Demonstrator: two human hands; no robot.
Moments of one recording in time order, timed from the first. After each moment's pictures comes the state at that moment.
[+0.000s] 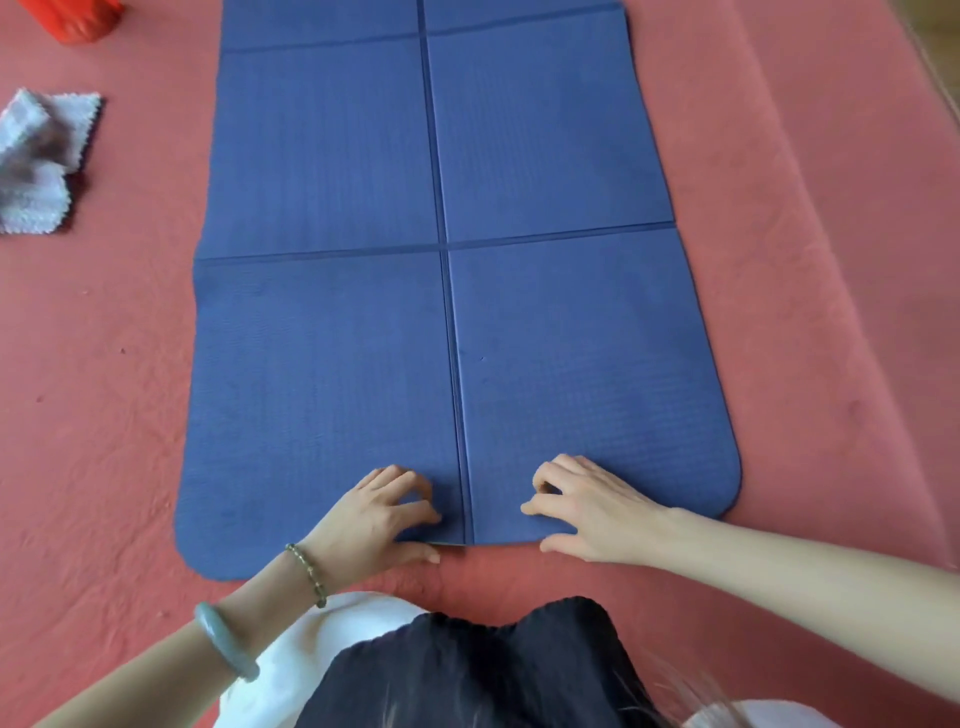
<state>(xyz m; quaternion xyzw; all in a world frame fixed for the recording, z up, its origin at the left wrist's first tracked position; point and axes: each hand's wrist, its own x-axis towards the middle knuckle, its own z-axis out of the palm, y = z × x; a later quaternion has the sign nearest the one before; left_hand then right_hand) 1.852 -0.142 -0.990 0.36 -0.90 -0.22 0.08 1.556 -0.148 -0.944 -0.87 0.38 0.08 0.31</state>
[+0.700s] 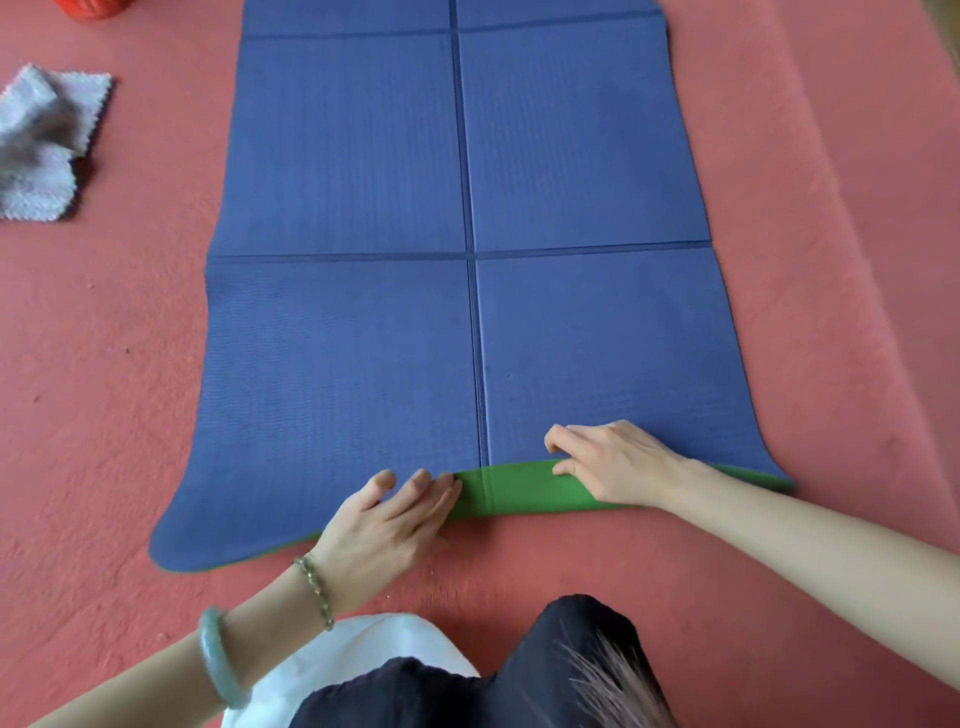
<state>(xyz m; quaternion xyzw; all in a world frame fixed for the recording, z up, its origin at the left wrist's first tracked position) 1.857 -0.149 -0.977 0.31 -0.94 0.14 0.08 1.558 -0.216 -0.963 -0.89 0.41 0.05 0.21</state>
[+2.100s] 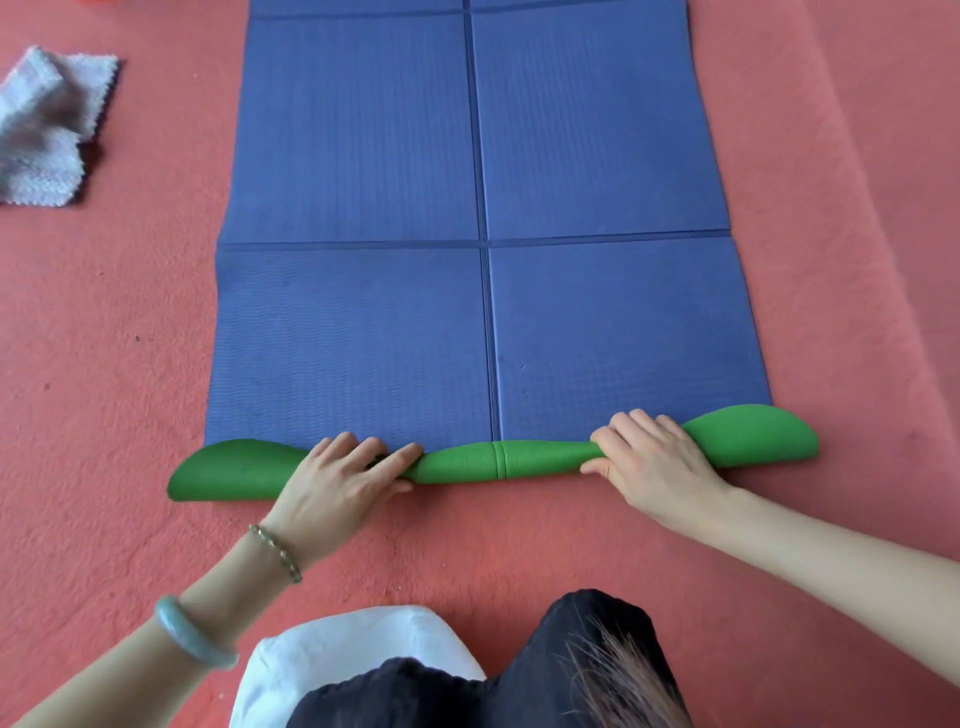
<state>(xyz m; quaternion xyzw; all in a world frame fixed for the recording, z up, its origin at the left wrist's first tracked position) 1.901 -0.175 -0.977 0.45 -0.89 -0.05 0.06 1.548 -0.193 -0.968 -0.88 0.48 0.01 0.02</state>
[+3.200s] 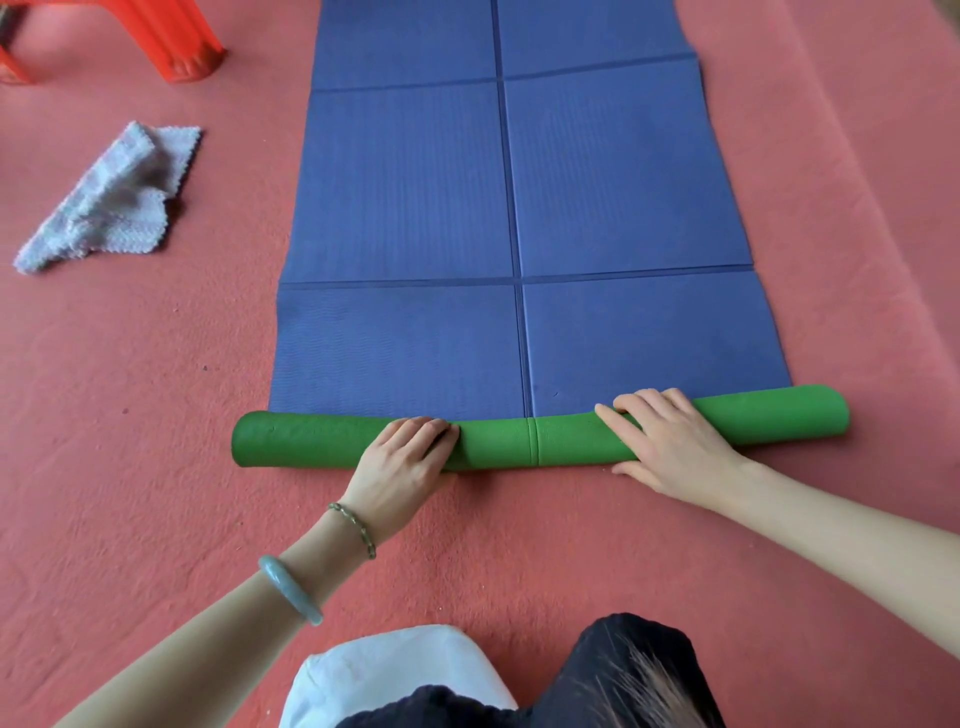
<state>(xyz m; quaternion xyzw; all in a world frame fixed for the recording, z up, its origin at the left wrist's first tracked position) 1.888 -0.207 -0.974 0.45 -0.89 -0.01 0.08 1.560 -0.233 -0.951 -0.90 0.42 0.08 0.00</state>
